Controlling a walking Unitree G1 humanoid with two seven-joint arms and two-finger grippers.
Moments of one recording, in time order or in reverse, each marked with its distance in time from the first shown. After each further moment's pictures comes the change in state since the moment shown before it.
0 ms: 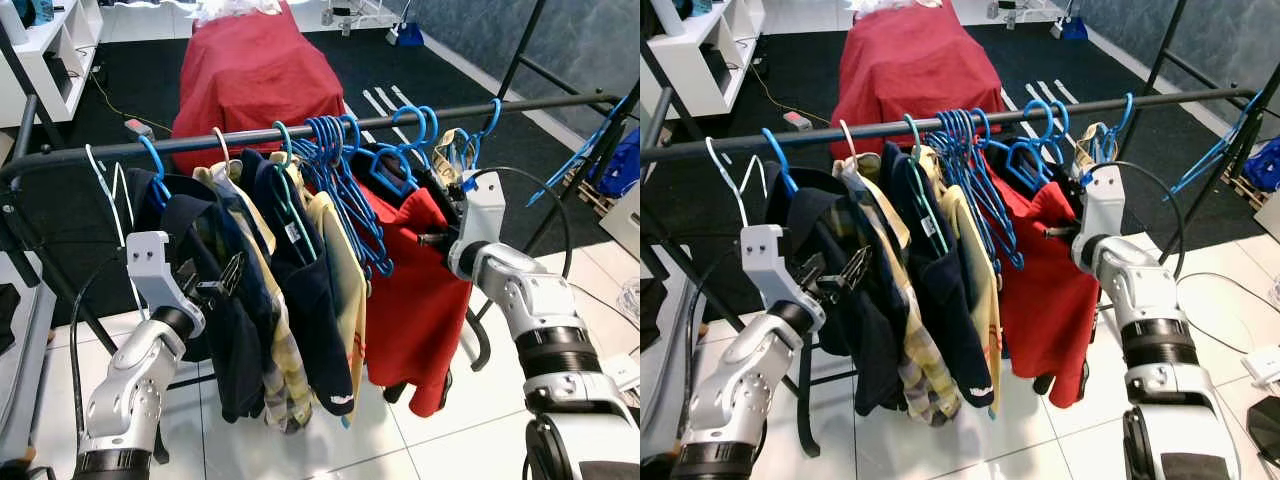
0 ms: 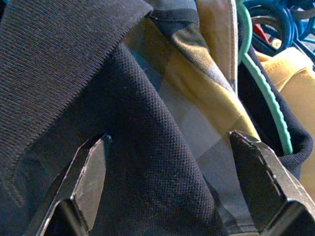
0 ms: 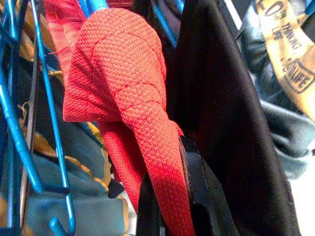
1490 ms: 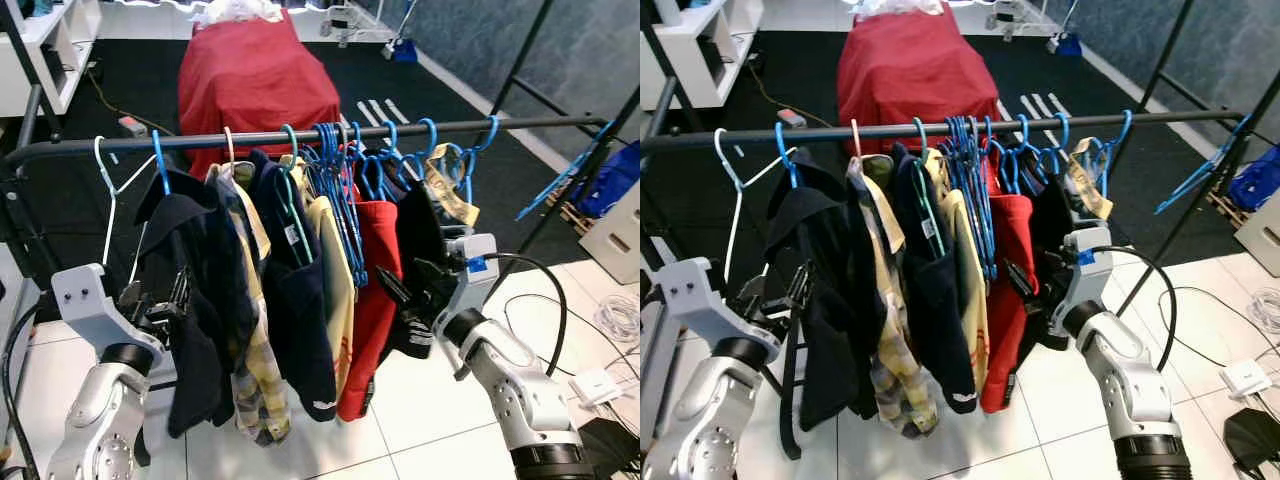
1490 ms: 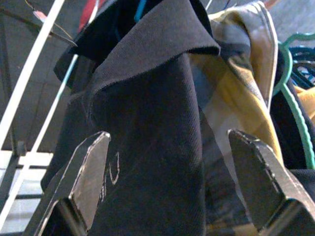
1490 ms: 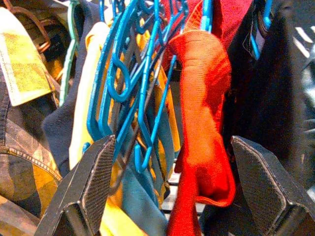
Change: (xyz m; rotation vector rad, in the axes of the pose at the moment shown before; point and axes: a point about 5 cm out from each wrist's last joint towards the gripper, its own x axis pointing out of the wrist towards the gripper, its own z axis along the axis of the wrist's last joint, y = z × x) left arm -0.053 0.014 0.012 -0.001 -0.121 0.257; right arm -0.052 0.039 -0.063 0.062 -0.240 0.277
